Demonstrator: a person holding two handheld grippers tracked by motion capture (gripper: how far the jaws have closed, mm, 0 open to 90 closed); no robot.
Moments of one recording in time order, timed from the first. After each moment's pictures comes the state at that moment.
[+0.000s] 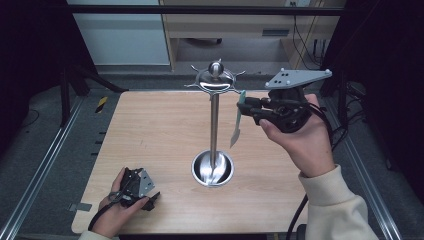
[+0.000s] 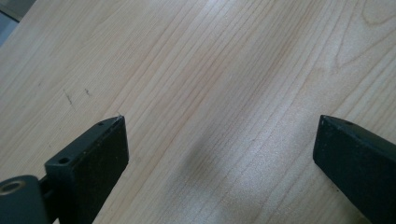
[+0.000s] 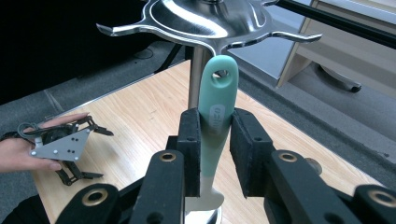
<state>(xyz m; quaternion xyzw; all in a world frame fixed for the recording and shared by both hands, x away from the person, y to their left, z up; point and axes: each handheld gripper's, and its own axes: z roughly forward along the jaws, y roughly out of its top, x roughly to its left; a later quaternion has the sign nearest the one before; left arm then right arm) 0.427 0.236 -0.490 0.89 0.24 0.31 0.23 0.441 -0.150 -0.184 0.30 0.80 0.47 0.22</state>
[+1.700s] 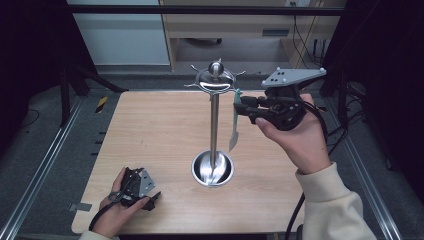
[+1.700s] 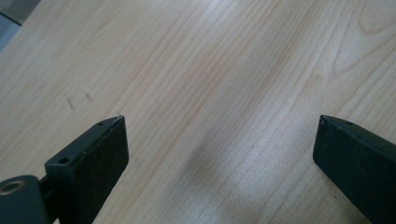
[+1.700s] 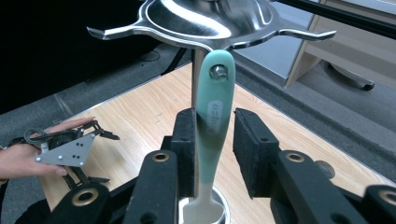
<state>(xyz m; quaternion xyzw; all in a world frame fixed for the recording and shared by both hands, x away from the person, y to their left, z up) 0.427 0.234 -0.488 0.88 0.24 0.32 0.24 0.450 -0.147 -0.189 0.30 0.80 0.48 0.20</state>
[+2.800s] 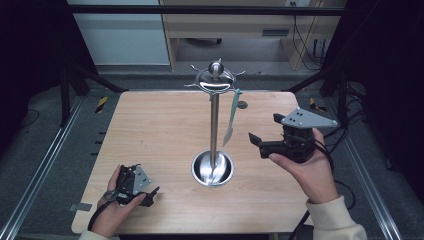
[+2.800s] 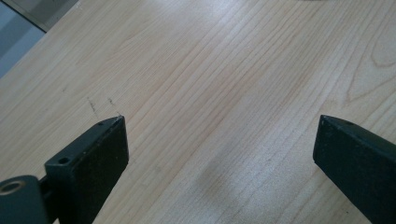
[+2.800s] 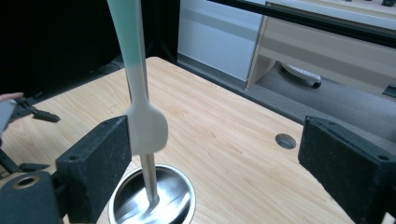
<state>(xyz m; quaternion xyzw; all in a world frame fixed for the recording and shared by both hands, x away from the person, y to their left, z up) 0.428 0.242 -0.479 0.86 0.27 0.33 0.27 0.438 -0.191 -0.282 0.35 0.75 0.49 0.28</state>
